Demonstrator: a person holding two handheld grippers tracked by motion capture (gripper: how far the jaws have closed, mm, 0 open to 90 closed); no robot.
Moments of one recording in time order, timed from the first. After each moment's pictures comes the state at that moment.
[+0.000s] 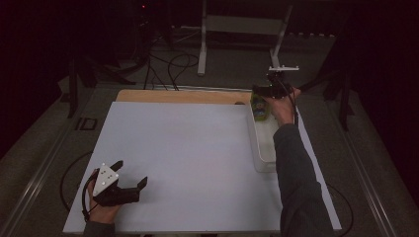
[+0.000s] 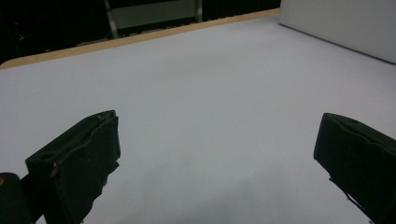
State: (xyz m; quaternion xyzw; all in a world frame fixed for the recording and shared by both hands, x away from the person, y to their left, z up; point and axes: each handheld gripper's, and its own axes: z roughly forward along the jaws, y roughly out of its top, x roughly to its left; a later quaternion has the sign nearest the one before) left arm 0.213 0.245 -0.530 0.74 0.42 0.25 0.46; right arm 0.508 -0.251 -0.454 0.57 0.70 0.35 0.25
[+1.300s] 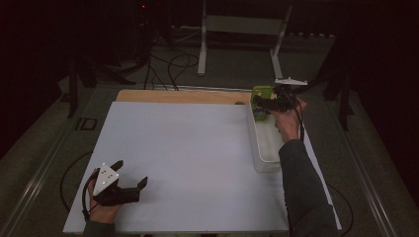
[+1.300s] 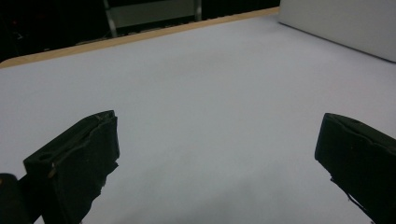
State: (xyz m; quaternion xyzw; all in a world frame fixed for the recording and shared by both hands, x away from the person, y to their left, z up) left arm 0.214 0.246 -0.530 0.75 0.42 0.25 0.45; right arm 0.460 -0.261 -0.459 0.56 0.70 0.38 0.24
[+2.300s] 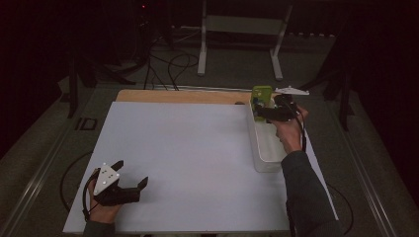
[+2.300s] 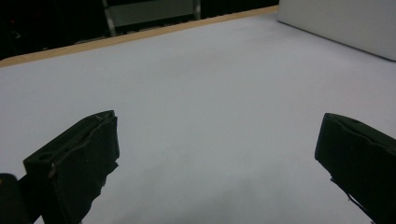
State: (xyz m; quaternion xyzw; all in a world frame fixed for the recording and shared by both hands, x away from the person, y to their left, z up) left arm 0.215 0.245 -0.530 0.75 0.42 0.25 0.45; right arm 0.427 -0.258 -0.462 0.54 0.71 0.39 0.24
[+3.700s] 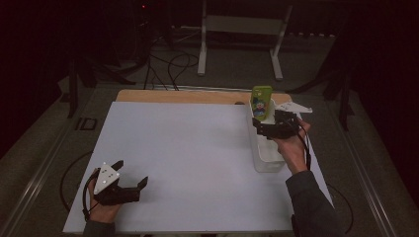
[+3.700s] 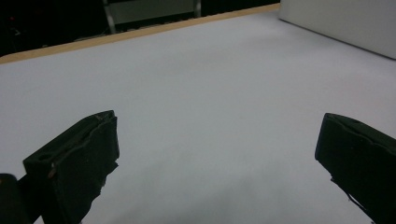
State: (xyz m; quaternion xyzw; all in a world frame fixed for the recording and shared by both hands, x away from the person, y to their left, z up) left arm 0.216 0.246 -0.531 0.75 0.42 0.24 0.45; right arm 0.365 -0.247 -0.453 0.49 0.73 0.41 0.25
